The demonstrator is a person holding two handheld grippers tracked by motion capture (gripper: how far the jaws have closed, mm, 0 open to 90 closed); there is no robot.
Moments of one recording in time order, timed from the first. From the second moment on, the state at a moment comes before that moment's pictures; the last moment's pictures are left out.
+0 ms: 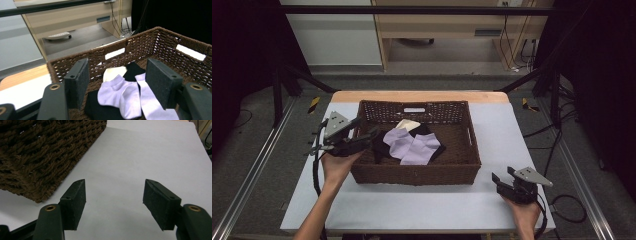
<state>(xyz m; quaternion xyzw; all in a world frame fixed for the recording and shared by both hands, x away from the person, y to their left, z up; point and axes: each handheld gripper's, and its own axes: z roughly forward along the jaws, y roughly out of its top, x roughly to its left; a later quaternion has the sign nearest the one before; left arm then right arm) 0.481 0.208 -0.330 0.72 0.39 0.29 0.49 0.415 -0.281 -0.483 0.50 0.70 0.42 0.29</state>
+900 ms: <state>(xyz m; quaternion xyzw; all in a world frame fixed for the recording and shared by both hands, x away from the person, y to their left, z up) 0.555 0.154 -0.378 0.79 0.39 0.27 0.39 0.416 -0.279 -0.484 0.51 0.70 0.41 0.30</state>
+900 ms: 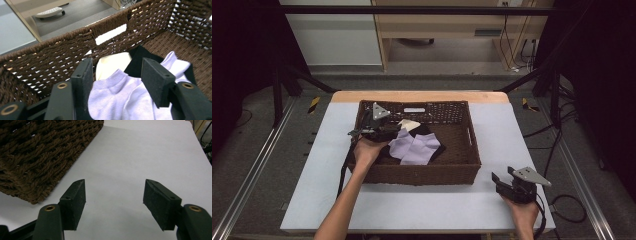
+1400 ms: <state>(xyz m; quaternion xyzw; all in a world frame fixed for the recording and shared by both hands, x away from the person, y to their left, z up) 0.567 0.149 -0.399 0.83 0.40 0.20 0.33 0.416 -0.276 -0.484 0.50 0.70 0.41 0.30</state>
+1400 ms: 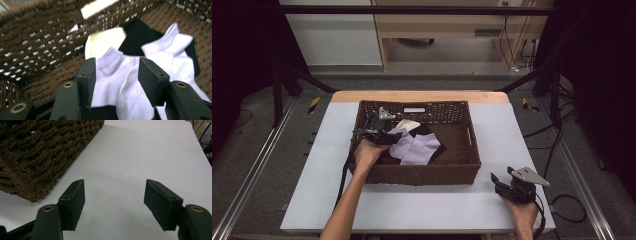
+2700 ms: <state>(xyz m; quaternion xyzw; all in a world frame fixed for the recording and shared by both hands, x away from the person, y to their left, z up) 0.555 0.149 -0.392 0.84 0.36 0.19 0.35 0.416 -0.276 -0.485 0.50 0.70 0.40 0.30</state>
